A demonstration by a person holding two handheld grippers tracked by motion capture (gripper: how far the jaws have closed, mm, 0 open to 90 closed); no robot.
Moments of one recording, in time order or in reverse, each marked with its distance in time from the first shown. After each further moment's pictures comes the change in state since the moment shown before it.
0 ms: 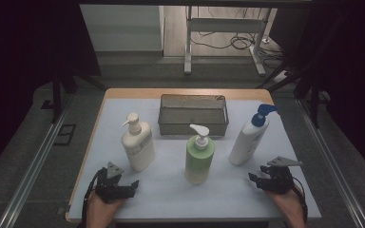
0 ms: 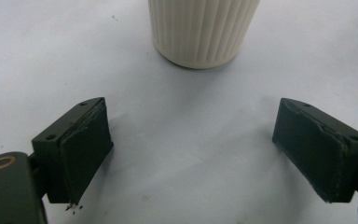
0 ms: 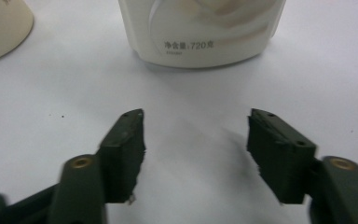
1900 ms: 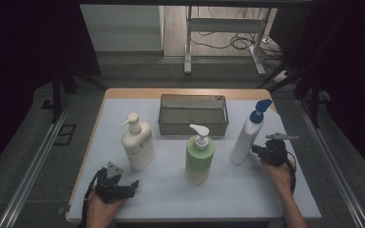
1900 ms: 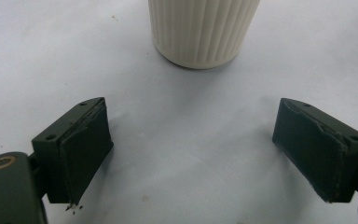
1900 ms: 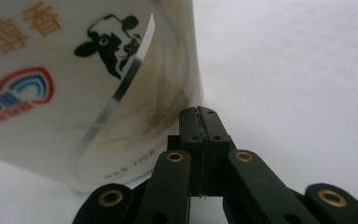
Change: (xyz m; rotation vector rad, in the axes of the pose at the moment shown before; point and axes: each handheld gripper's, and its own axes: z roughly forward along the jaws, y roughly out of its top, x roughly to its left) left arm 0.000 0.000 0.000 -0.003 -0.001 -0.002; right arm -0.043 0.054 0.042 -0.068 -0.037 0.121
